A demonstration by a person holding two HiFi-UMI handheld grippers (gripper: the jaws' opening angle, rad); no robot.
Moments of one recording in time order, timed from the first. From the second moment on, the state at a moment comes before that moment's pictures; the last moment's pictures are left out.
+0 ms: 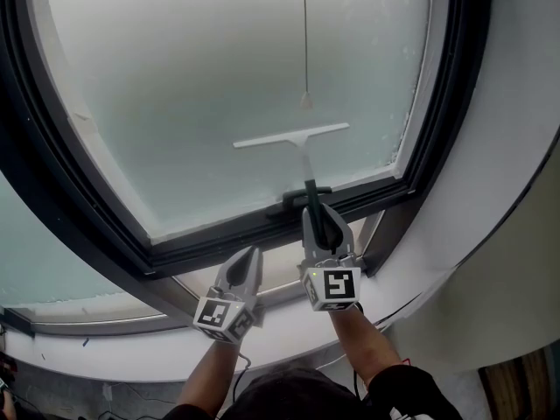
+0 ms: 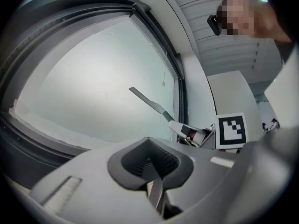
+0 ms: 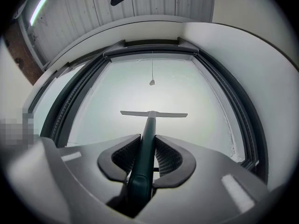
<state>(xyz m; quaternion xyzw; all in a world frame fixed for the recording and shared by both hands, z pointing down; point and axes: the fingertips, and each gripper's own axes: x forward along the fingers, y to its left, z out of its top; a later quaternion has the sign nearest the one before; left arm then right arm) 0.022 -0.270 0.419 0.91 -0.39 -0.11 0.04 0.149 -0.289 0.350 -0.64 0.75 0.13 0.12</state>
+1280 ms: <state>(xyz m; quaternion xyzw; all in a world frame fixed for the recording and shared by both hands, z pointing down) 0.016 -0.255 0.436 0.92 -0.36 -0.11 0.08 0.150 -0.281 0.431 -0.65 0.75 0.07 0.06</state>
